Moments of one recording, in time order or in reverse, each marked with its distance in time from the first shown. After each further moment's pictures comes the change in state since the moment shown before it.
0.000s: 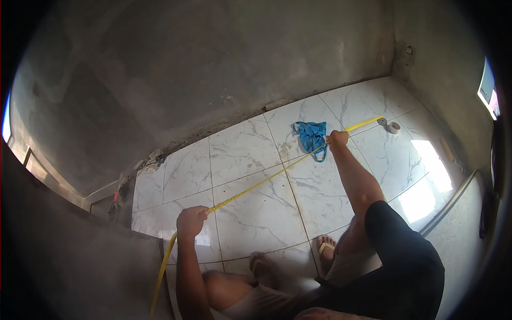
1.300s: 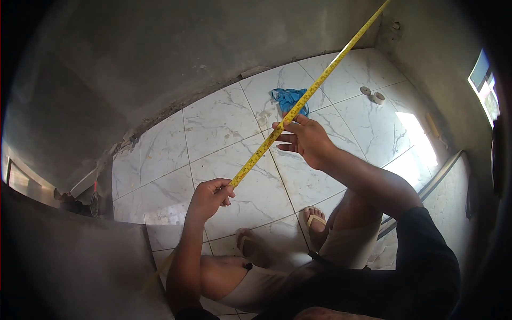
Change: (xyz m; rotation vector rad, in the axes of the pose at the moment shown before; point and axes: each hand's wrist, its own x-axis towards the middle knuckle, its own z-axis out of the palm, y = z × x) left_hand 0.000 0.084 0.045 -0.733 -0.445 0.037; right_hand -0.279 -0.094 -0.065 -0.048 -0.887 0.223
